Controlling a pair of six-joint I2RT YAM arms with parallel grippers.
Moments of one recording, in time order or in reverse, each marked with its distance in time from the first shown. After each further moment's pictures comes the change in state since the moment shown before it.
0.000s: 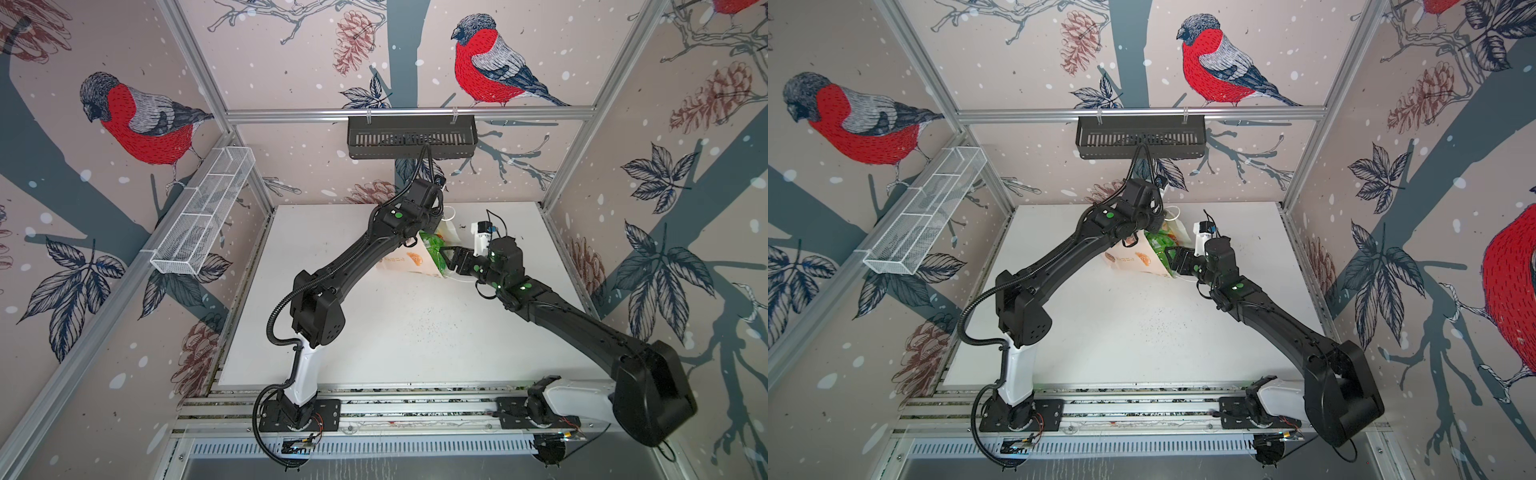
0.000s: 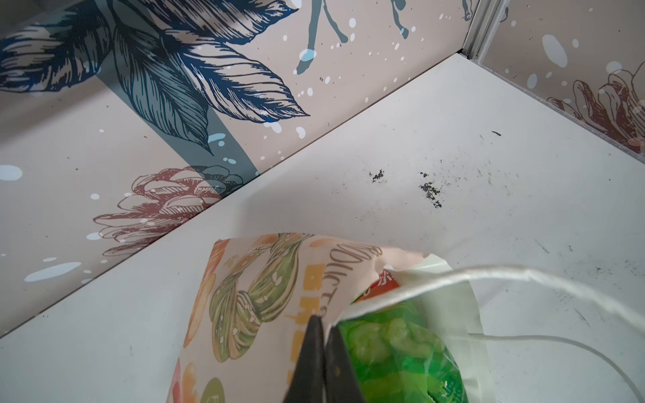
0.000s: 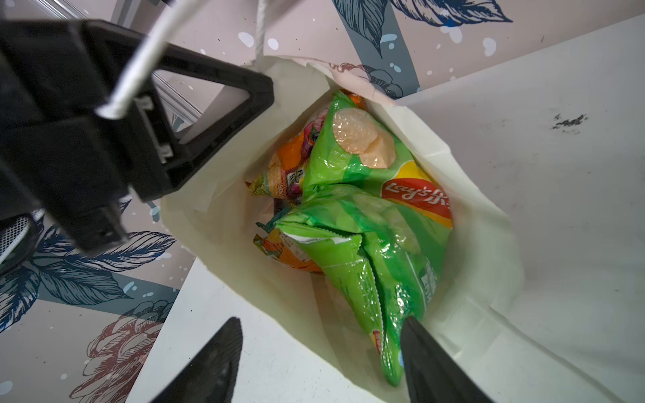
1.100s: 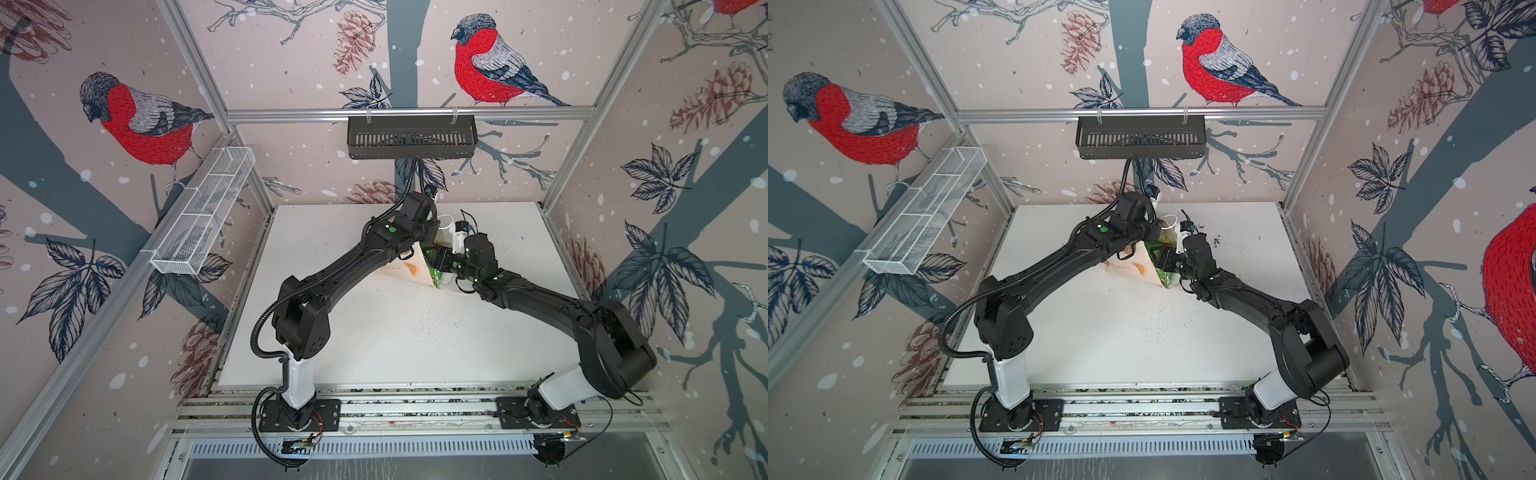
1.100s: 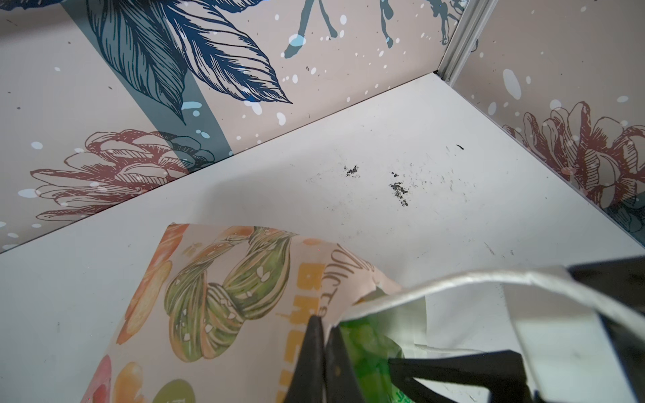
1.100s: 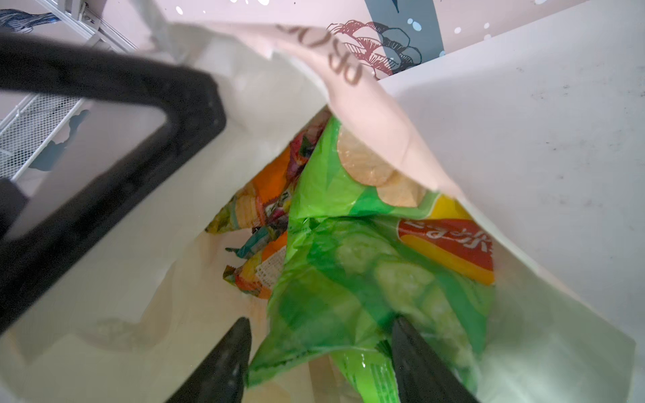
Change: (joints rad) left arm -0.011 -0.135 -0.266 0.156 0.074 -0.148; right arm 0.068 0.258 0.119 0.100 0.060 0.012
